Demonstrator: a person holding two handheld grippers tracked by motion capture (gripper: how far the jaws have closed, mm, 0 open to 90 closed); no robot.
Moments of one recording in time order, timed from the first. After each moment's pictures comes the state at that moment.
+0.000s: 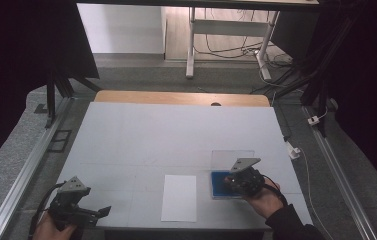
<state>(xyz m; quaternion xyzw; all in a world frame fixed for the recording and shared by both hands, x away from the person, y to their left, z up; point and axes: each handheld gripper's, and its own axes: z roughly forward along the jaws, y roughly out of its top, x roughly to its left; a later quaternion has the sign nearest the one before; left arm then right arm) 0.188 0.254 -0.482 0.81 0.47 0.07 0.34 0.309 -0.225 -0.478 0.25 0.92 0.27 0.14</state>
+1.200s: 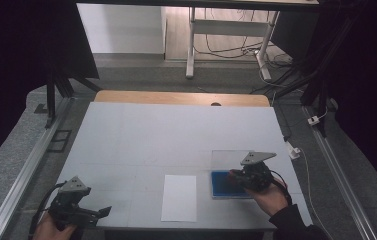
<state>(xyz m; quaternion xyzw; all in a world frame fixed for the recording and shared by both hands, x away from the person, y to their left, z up) 0.189 0.254 -0.482 0.81 0.47 0.07 0.33 0.318 -0.248 -0.464 0.30 0.88 0.34 0.13</state>
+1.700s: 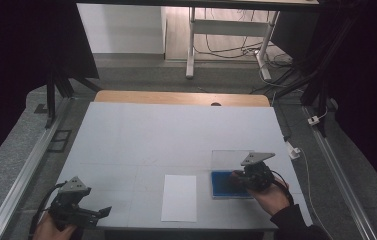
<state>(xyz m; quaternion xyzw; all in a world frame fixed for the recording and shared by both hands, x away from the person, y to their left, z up) 0.188 0.254 -0.482 0.81 0.47 0.08 0.33 0.322 -0.251 -0.472 0.30 0.89 0.31 0.13</state>
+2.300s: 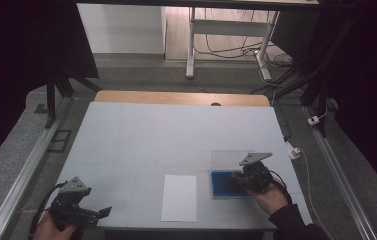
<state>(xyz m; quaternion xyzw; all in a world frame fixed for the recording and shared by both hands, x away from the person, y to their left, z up) 0.189 0.253 -0.482 0.81 0.47 0.07 0.33 0.323 -0.248 -0.479 0.32 0.89 0.29 0.13</state>
